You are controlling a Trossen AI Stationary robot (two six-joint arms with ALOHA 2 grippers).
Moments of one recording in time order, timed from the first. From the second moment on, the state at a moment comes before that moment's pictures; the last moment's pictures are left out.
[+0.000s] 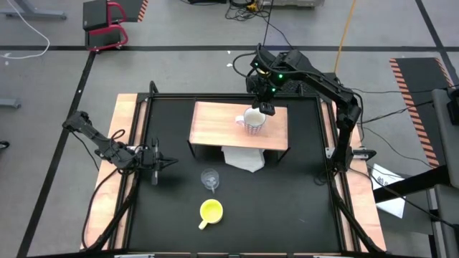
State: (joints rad) left arm -0.62 0.21 0.09 -0.05 -0.68 0.04; right arm -0.55 1.90 2.10 -1.44 -0.40 -0.48
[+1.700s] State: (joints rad) left arm -0.62 0.21 0.09 -0.09 -0.68 0.01; right arm -0.53 1.87 2.07 -1.41 -0.39 -0.46
